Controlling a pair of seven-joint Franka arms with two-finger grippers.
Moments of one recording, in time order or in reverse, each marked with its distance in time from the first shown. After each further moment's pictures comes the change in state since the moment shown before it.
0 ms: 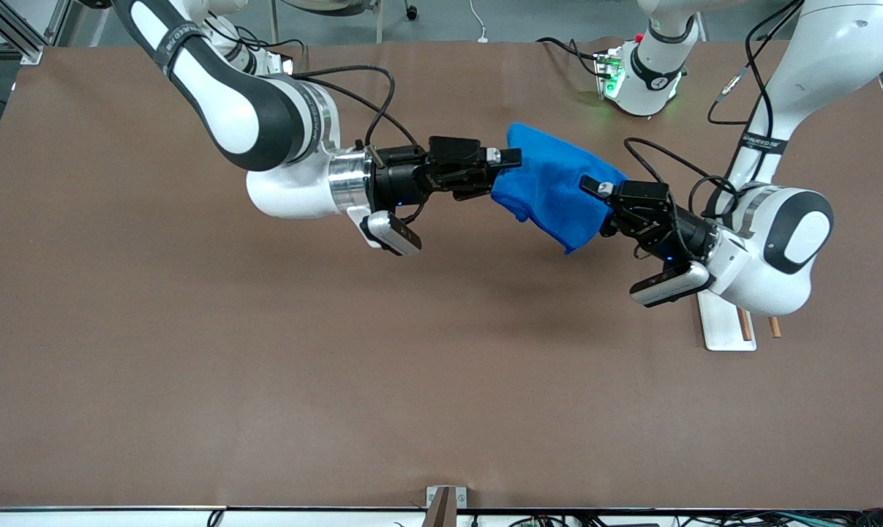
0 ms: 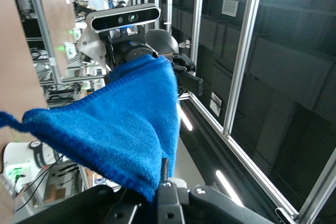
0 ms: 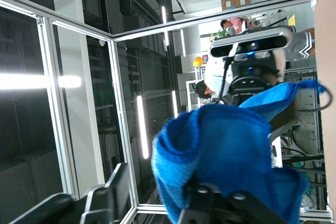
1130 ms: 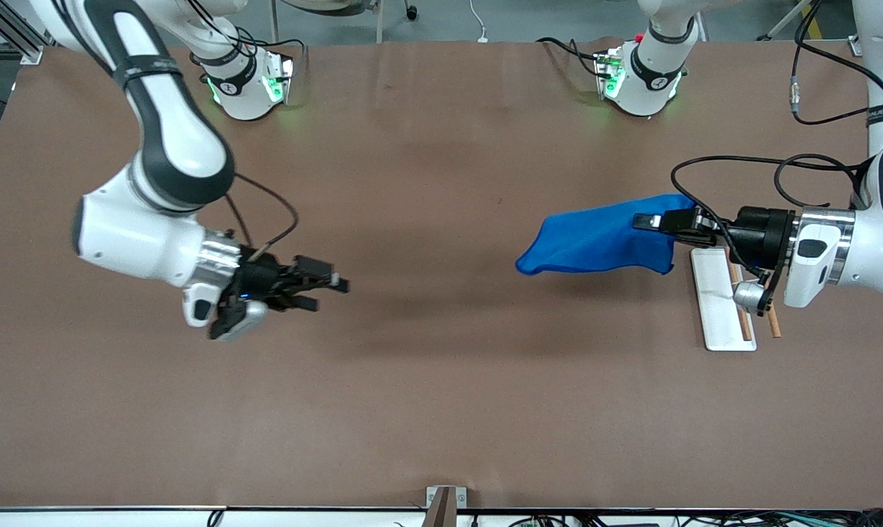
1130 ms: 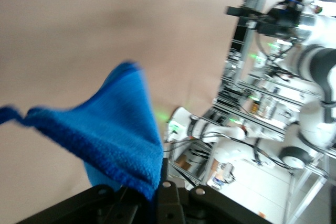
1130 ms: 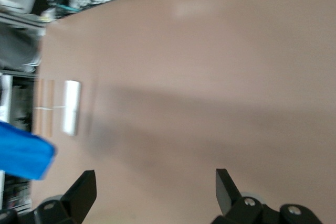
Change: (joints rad) left arm 0.039 -0.049 0.004 0.317 0.741 0.131 -0.608; right arm -0.034 -0.129 -0.477 -0.177 -1.131 -0.072 0.323
